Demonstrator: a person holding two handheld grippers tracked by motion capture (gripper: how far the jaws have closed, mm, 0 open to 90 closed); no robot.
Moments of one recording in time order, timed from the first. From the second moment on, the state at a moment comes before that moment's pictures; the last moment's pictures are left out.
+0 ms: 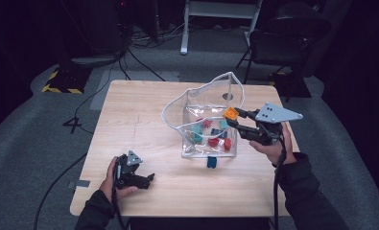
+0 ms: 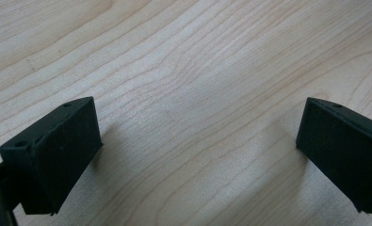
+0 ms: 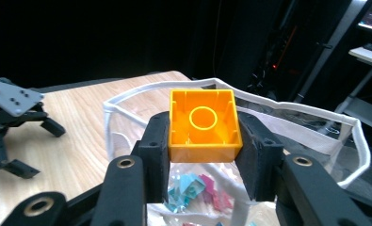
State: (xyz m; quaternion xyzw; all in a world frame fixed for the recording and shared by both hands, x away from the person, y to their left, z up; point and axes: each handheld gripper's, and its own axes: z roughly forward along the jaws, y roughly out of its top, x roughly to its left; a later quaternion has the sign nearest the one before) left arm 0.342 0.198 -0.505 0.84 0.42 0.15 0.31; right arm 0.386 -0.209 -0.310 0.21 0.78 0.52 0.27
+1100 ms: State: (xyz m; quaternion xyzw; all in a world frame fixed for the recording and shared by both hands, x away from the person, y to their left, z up) left arm 0.342 0.198 -0.505 0.84 0.42 0.15 0.32; right arm 0.423 -0.201 -0.313 0.27 0.78 0.49 0.28
